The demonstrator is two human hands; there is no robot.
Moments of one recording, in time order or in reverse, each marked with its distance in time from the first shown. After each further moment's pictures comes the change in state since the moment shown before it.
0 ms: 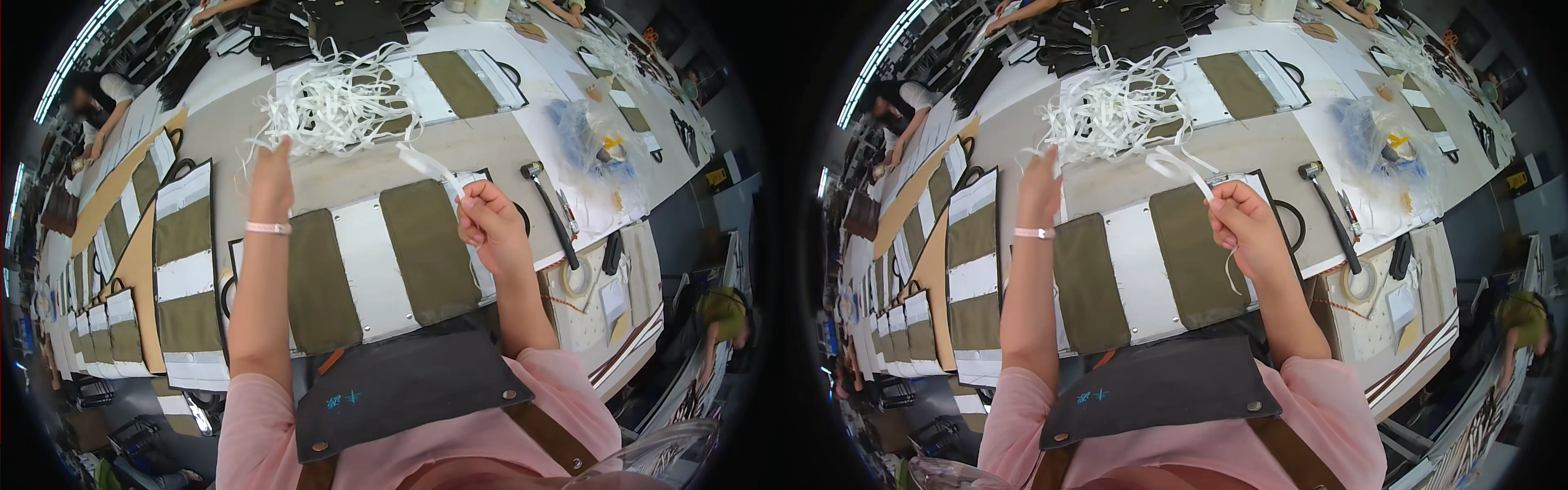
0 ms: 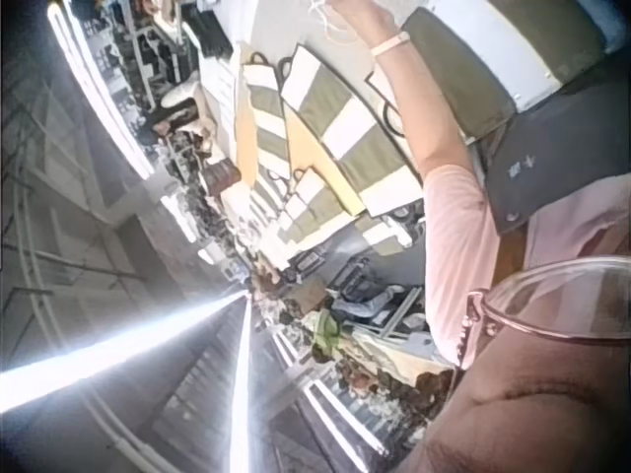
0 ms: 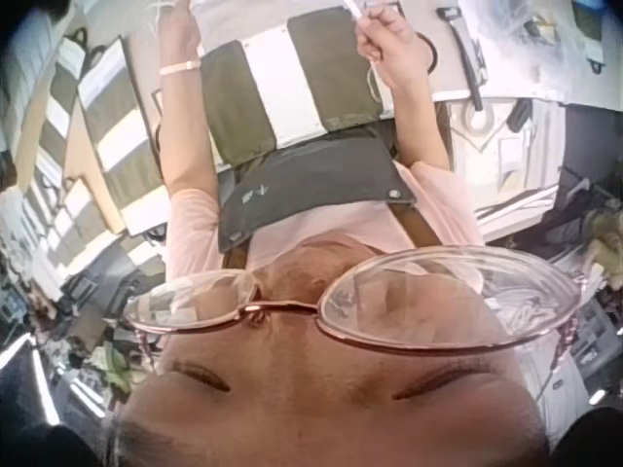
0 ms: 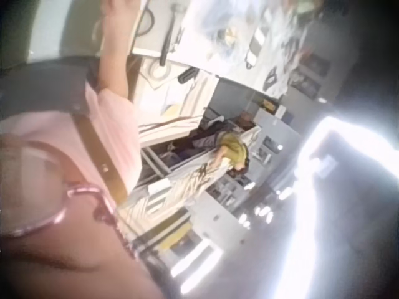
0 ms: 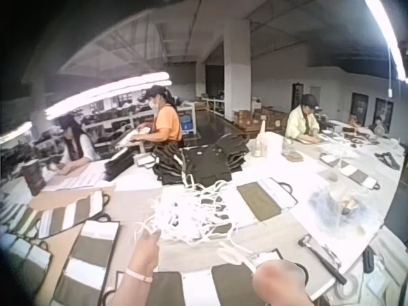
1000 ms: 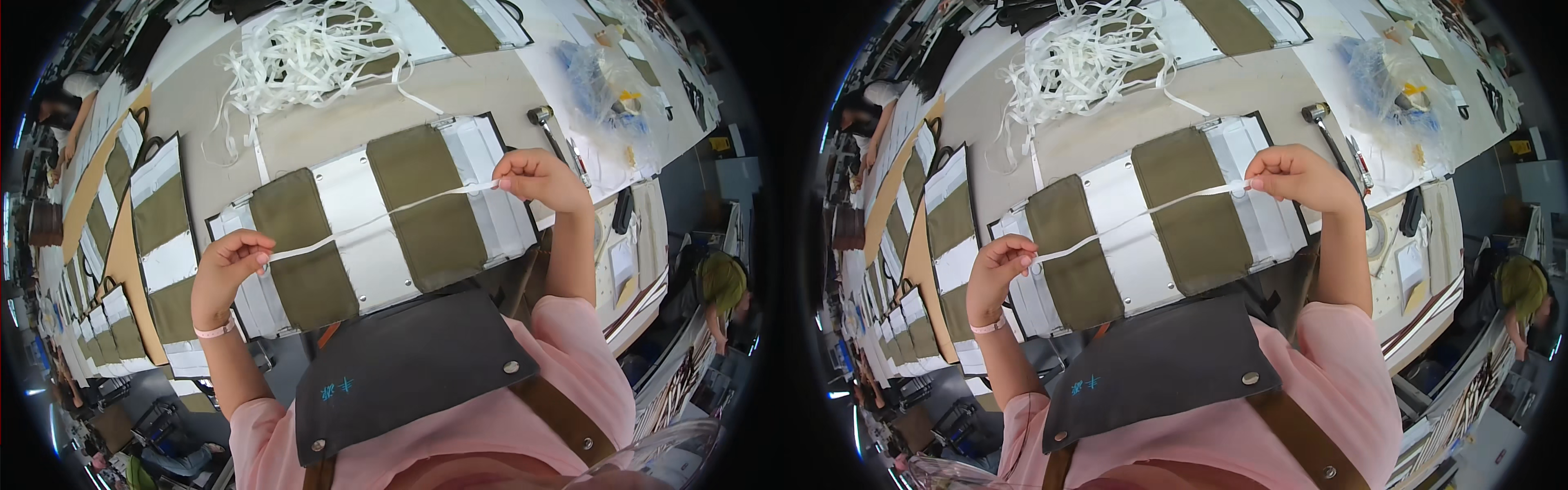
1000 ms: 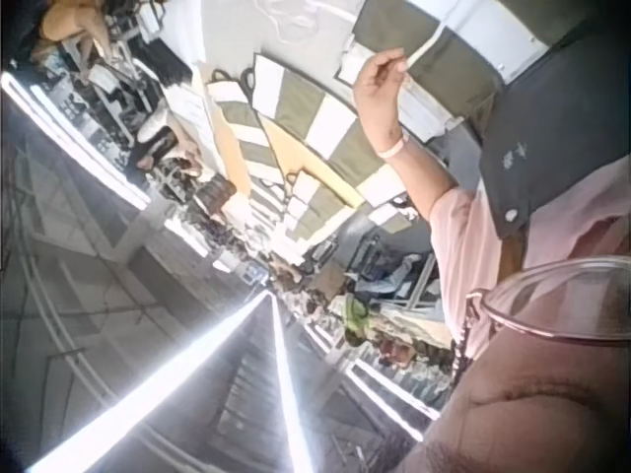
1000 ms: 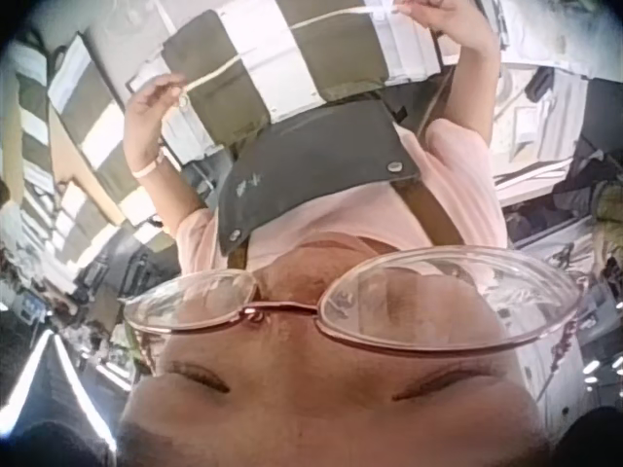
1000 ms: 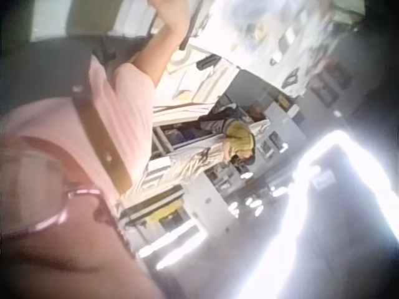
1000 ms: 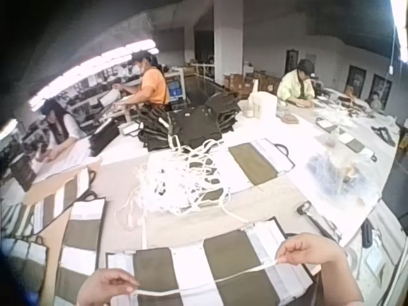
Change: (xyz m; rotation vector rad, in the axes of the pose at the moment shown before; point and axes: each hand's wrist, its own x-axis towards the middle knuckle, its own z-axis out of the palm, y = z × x) left_hand -0.107 0.018 -0.136 0.193 -0.720 -0.311; right_hand 0.007 -0.047 -0.091 -0.728 -0.318 0.338
